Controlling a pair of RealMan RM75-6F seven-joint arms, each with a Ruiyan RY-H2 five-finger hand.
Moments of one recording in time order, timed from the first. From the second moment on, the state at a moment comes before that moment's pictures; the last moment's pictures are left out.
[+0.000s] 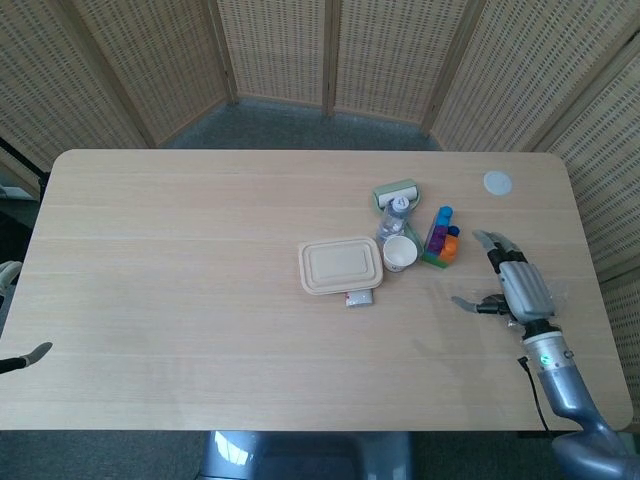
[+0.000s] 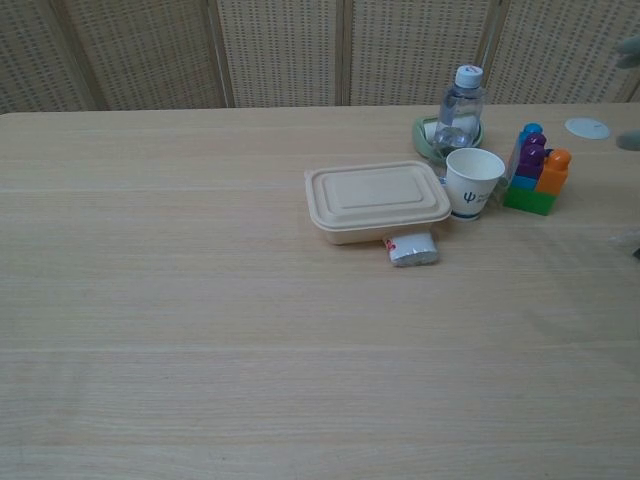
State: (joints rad) left arm -0.06 -0.86 -0.05 -1.88 1.45 1.48 -0.04; right arm 0.43 -1.29 0.21 -1.42 -1.36 1.10 0.23
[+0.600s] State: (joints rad) left arm -0.07 -0.87 -0.07 -1.85 1.40 1.46 -0.05; right arm 0.69 -1.44 0.32 -1.17 -1.06 0.75 0.07
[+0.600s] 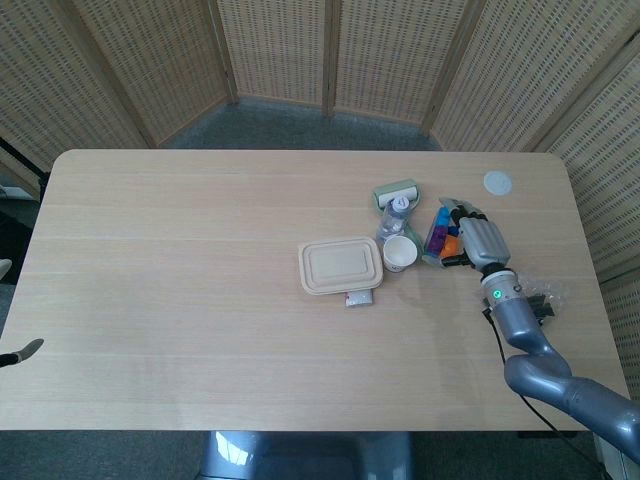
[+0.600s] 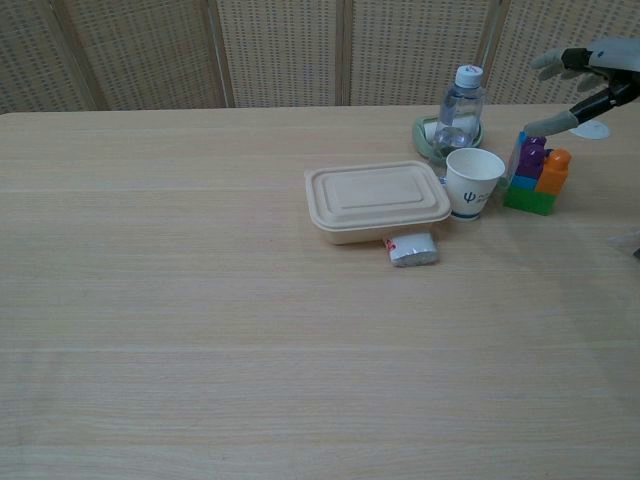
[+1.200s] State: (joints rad) left arm -0.08 -0.88 -0.07 -1.83 1.38 1.43 -0.04; right arm 0.88 -1.51 0.38 -1.13 -0.72 0.68 -0.13
